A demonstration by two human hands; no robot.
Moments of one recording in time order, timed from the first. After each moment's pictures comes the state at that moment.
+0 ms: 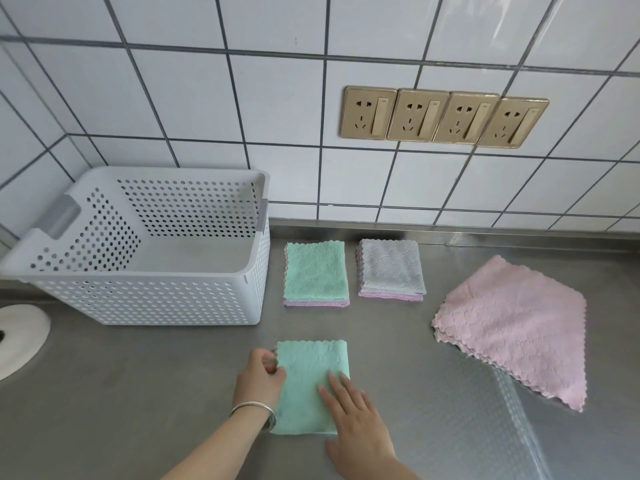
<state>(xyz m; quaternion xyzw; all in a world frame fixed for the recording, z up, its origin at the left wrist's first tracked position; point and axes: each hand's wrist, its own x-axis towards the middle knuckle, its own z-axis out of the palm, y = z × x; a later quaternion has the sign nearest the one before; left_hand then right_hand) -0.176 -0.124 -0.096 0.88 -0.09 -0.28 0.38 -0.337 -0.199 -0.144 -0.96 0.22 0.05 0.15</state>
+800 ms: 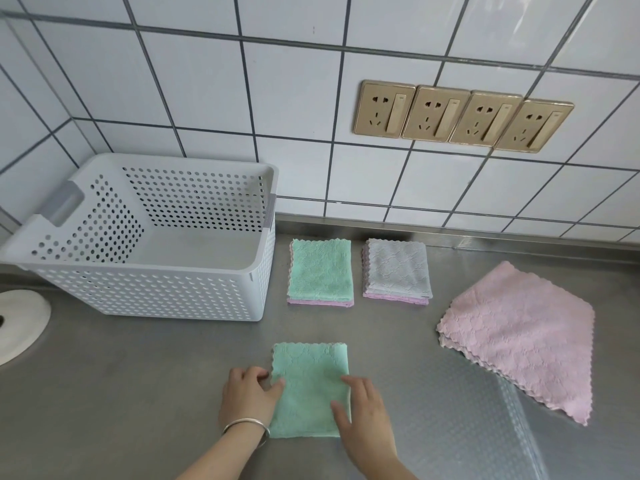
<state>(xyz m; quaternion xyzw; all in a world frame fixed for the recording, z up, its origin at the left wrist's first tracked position) -0.176 -0.103 -0.131 0.94 -0.11 -0.24 0.22 -0.332 -0.210 -0.127 -0.87 0.39 -0.05 0.31</state>
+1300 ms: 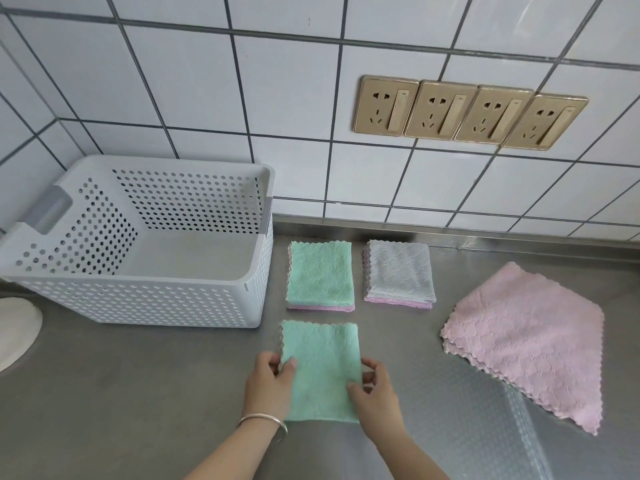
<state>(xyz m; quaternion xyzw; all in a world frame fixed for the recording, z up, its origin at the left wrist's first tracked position) -0.181 -0.142 -0.092 0.86 -0.06 -0.27 0.43 -0.309 -0.244 -0.101 -0.65 0.52 -0.06 0.56</state>
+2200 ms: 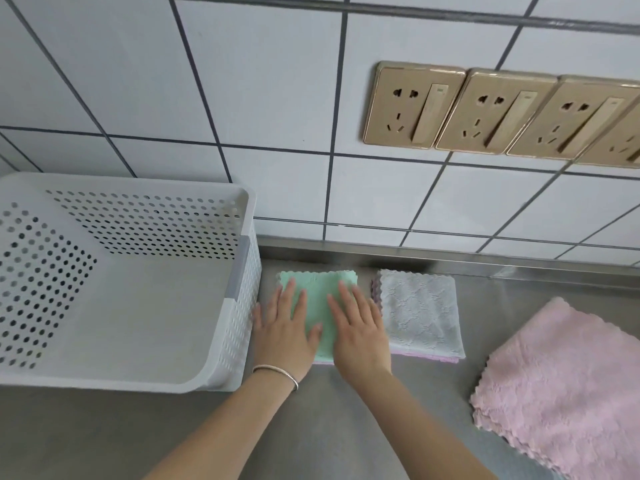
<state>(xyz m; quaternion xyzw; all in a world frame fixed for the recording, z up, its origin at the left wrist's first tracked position) -0.077 -0.279 -0.110 0.92 -0.37 -0.08 0.10 -0.168 -0.372 -0.123 -0.95 0.29 -0.06 0.07</state>
